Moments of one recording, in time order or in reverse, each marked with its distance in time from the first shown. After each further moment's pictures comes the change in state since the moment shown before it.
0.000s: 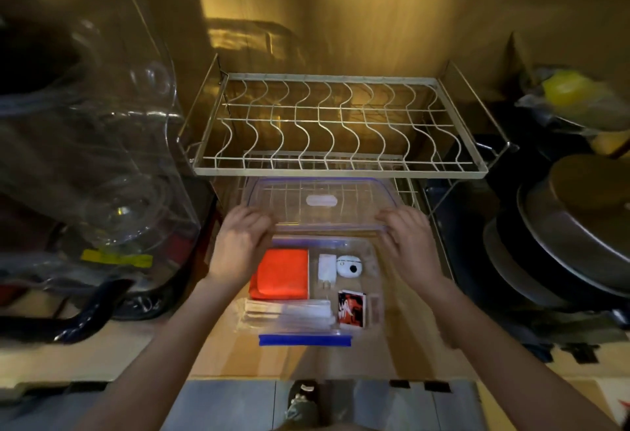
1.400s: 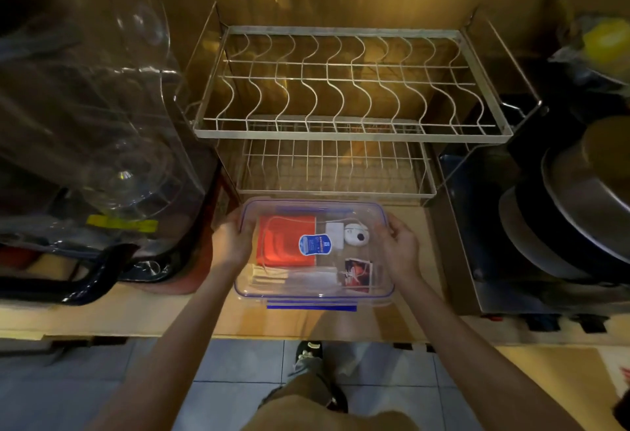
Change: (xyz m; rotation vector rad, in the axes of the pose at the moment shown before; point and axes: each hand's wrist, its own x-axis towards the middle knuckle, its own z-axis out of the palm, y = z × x) left_hand -0.035 -0.001 0.026 -0.449 -0.083 -0.904; right_hand -0.043 -0.018 0.058 0.803 -0.033 0.830
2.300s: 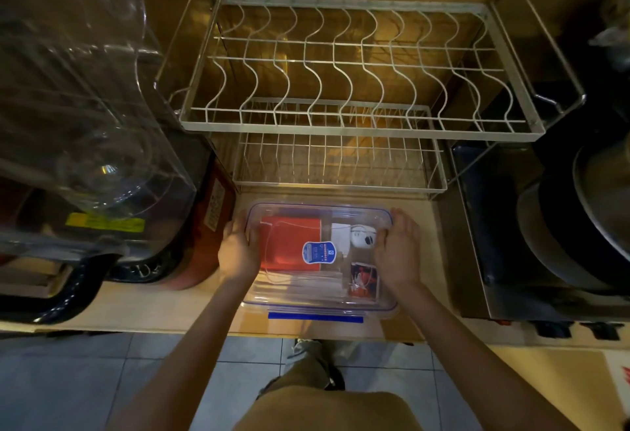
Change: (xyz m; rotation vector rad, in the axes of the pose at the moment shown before) left_hand 0.000 -0.024 0.033 0.132 -0.042 -0.071; right_hand 0.001 0.001 0.006 -0.626 -0.025 -0.138
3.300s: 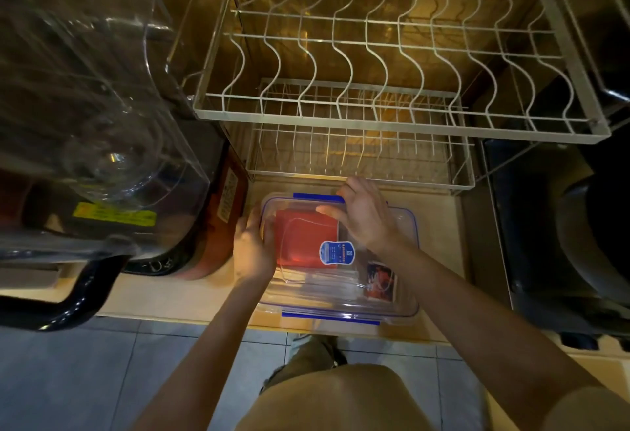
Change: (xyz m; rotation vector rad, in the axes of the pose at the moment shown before) left_hand -0.002 -0.004 0.003 -0.069 0.006 -0.040; right_hand 0.048 -0.061 0.035 -0.403 -0.249 -0.565
